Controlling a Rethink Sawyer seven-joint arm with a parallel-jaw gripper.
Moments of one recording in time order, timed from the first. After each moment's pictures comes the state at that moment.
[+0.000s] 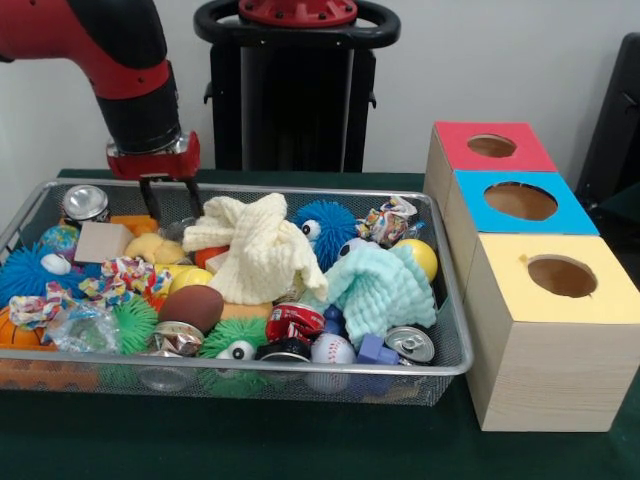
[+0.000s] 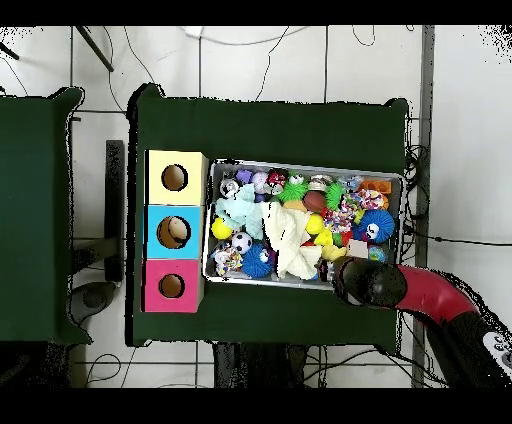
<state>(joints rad) -0.98 -0.55 0.41 1.83 -0.58 0.57 1.64</state>
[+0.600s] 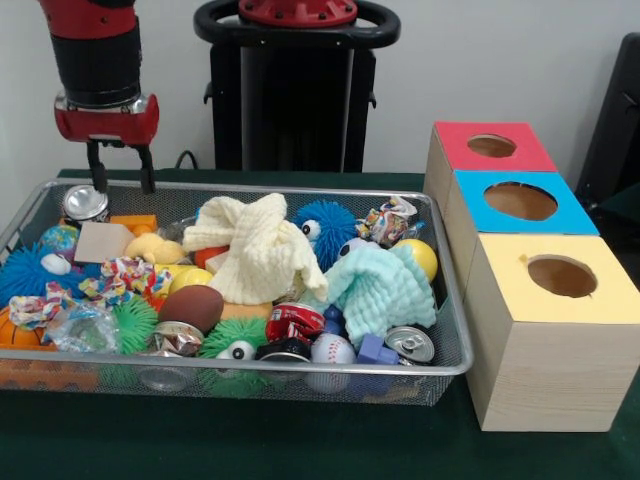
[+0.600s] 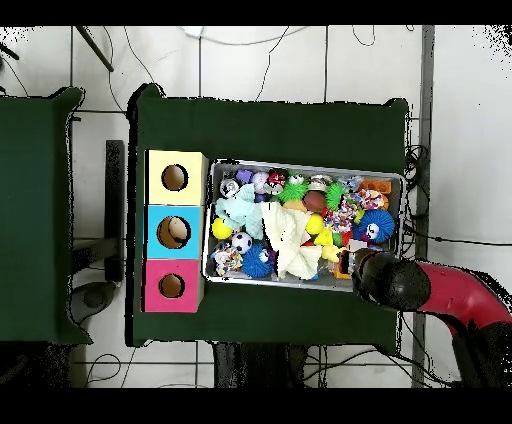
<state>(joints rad) -0.97 -0.71 0.42 1.83 -0.58 0.58 1.64</state>
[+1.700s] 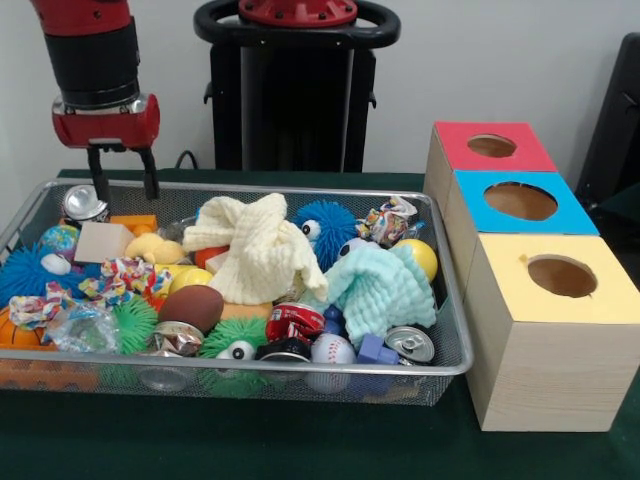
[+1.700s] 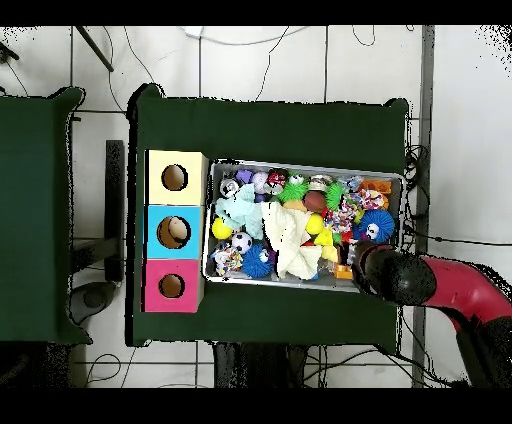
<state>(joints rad) -1.04 -0.69 0.54 1.83 -0.59 0.58 1.64</state>
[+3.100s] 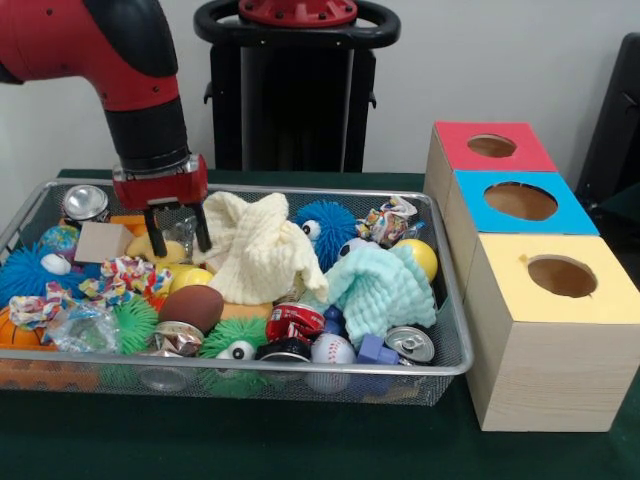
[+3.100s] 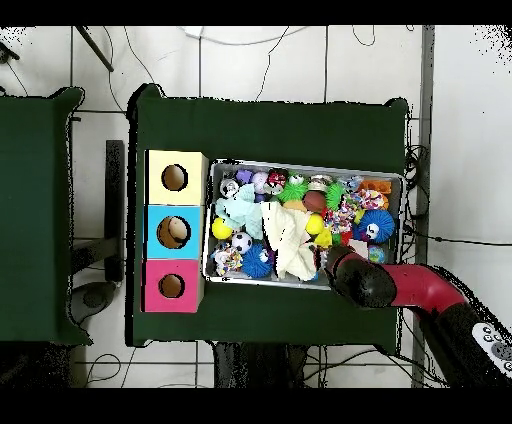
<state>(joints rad) -1.04 -0.48 0.53 1.83 -0.75 0.38 1.64</state>
